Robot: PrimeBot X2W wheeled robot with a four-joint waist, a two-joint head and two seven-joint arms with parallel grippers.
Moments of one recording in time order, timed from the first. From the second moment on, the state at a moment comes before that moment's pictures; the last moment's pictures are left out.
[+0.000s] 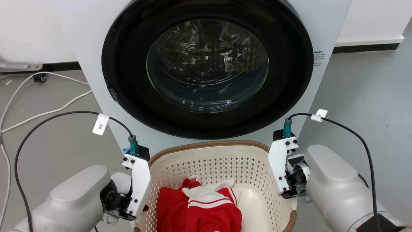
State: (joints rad) left arm -0.79 0.55 -1.27 0.63 -1.28 -0.12 0.79; right arm -0.83 -0.03 0.59 1.22 0.56 0.13 0.89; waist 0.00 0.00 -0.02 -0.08
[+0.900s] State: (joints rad) left arm -0.79 0.55 -1.27 0.63 -1.27 -0.12 0.79; right arm -0.83 -0.03 0.62 1.23 0.60 0.13 0.89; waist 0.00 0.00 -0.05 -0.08
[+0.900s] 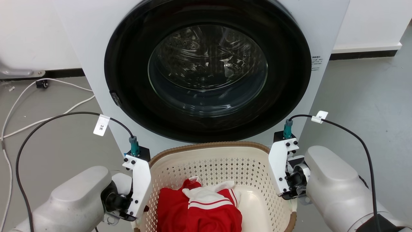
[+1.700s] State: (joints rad) left arm -0.79 0.54 -1.27 0.64 -1.26 -0.12 0.80; right arm -0.84 -0.03 0.63 1.25 0.62 0.13 0.88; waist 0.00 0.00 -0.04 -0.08
